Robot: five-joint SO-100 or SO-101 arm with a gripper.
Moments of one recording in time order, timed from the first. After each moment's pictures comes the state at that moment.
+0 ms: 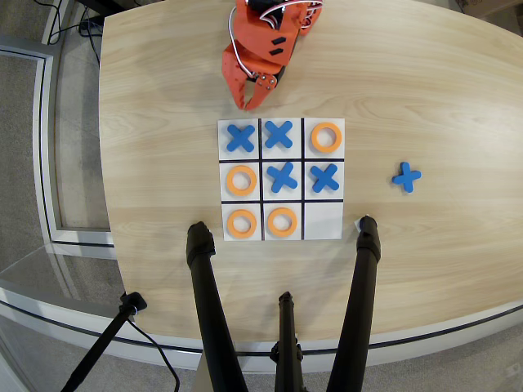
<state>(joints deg) 19.6 190.0 180.3 62.3 -85.6</state>
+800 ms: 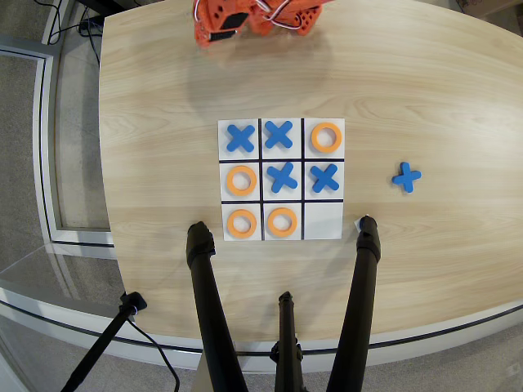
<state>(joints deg) 76.6 193.4 180.3 74.5 -93.6</state>
